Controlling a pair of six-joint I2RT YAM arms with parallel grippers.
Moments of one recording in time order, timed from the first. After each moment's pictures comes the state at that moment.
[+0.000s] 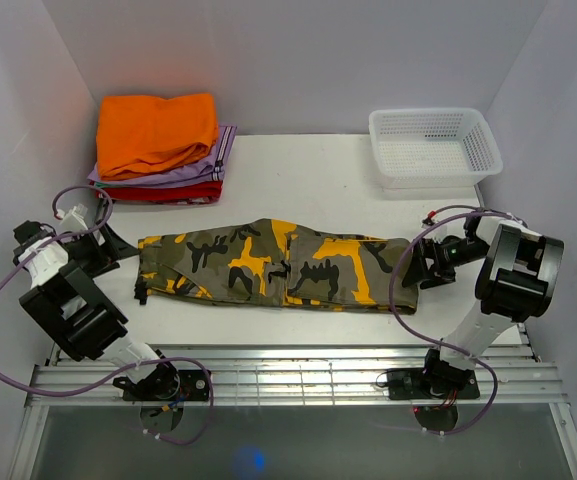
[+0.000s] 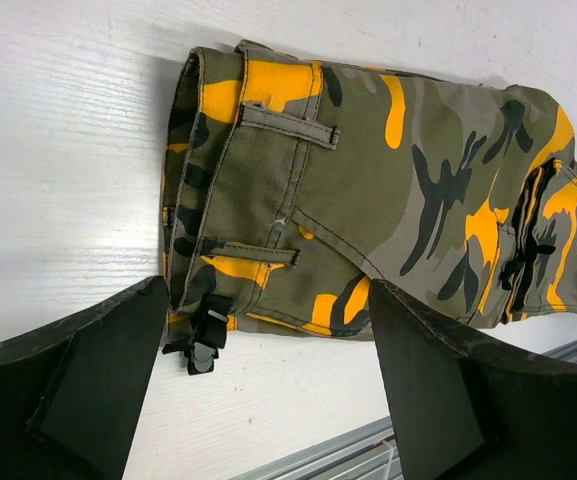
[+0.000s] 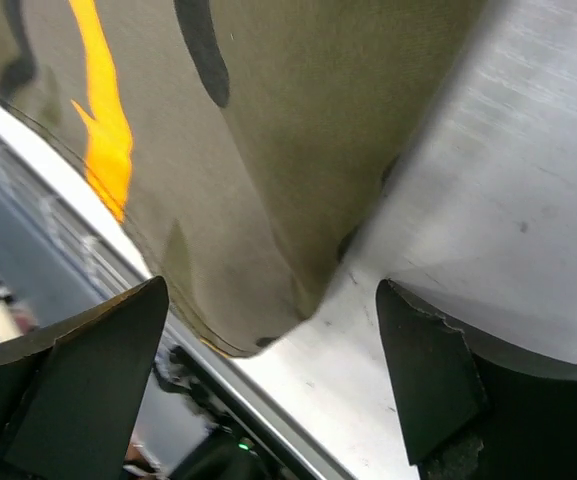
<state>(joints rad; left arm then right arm) 0.78 1.57 1.08 -0.78 0.81 0.31 -0.31 1.75 1.03 -1.02 -0.67 -0.65</state>
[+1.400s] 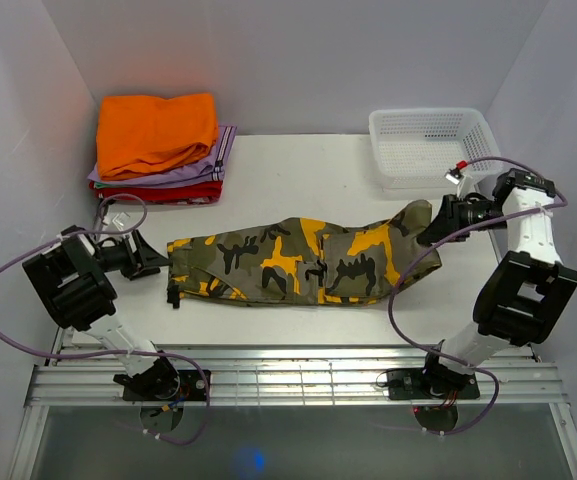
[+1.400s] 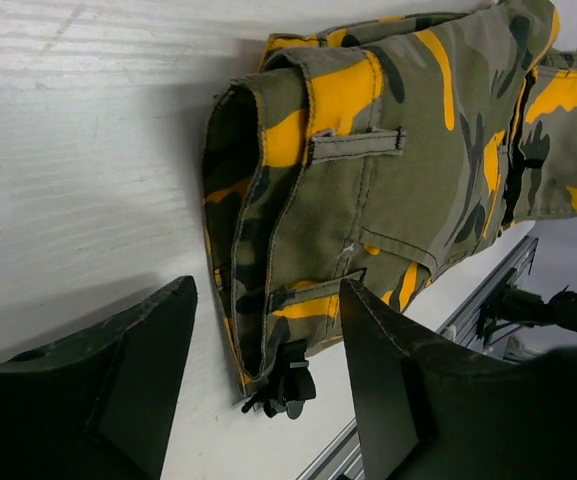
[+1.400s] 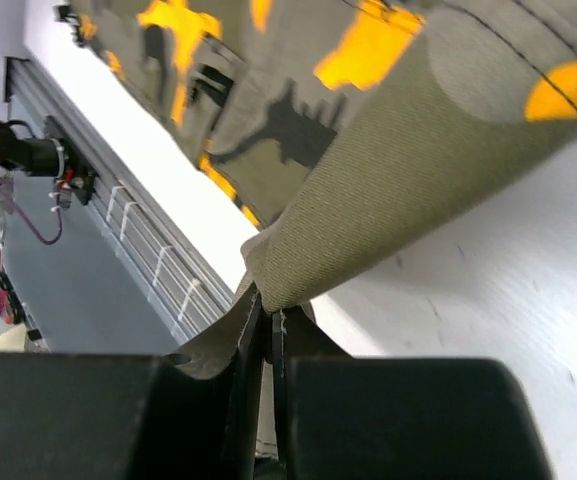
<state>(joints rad) 0.62 1.80 1.01 -0.73 0.96 0.40 -0.37 1.61 1.36 -1.34 -0.96 -0.71</state>
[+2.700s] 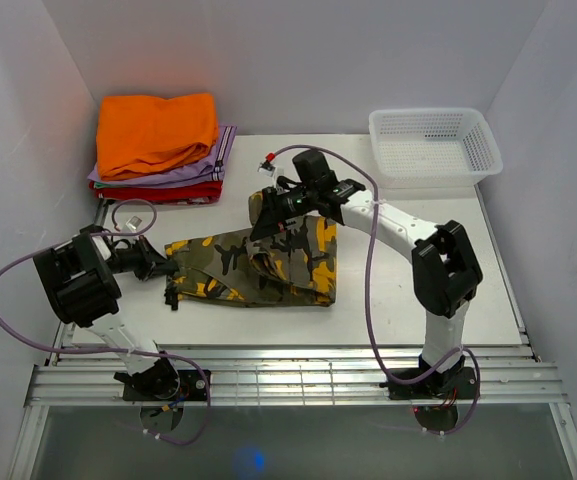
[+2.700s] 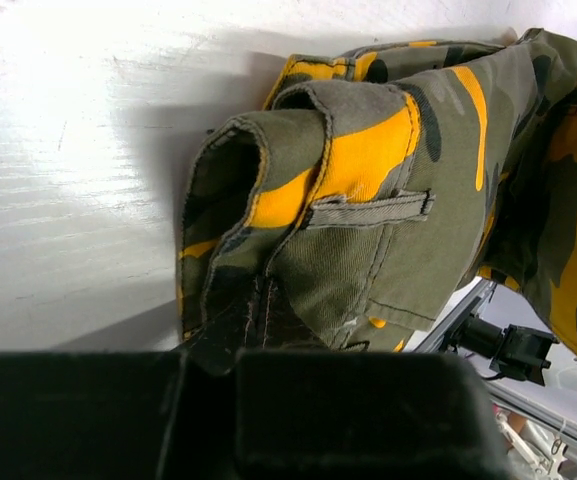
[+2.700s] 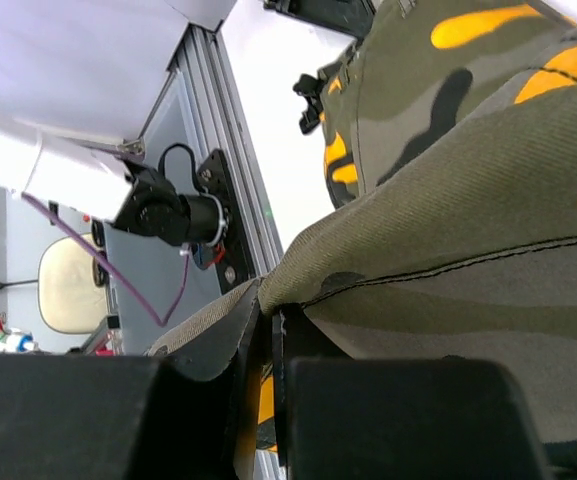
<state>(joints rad) 0.52 1.81 0.91 -0.51 0.90 0.10 0.70 1.88 1.53 -0.27 -0.90 0.42</state>
